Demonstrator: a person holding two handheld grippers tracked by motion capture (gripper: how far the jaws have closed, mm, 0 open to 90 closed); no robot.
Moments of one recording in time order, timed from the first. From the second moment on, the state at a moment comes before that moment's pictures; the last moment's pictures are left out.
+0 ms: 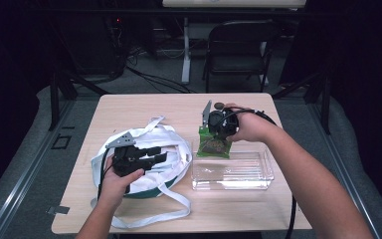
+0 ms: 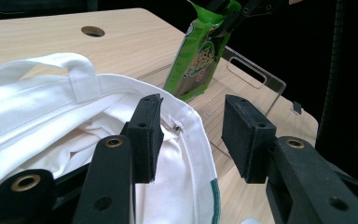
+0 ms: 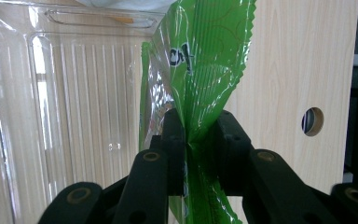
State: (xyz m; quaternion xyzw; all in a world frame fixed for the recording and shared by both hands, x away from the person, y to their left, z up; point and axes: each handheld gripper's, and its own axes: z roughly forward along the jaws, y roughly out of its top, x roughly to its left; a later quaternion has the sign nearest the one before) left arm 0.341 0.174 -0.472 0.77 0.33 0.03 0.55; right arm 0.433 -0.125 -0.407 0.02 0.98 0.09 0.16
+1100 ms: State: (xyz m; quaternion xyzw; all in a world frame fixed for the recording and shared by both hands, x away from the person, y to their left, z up) left arm 0.338 0.182 -0.473 0.76 0.34 0.04 0.55; right arm 0.444 -0.109 -0.431 -0.01 0.98 0.08 0.19
